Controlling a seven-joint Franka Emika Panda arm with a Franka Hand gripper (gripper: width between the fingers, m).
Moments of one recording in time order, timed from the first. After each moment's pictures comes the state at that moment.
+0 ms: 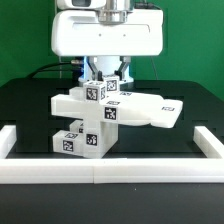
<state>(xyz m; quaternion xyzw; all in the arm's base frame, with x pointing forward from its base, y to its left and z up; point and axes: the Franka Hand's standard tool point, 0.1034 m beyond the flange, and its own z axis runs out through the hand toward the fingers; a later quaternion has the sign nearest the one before) 0.504 -0.027 0.118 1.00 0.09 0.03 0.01</state>
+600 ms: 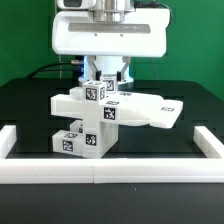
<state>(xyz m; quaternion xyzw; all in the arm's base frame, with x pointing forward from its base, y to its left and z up) 0.504 -0.026 0.118 1.00 -0.09 0.03 0.00</state>
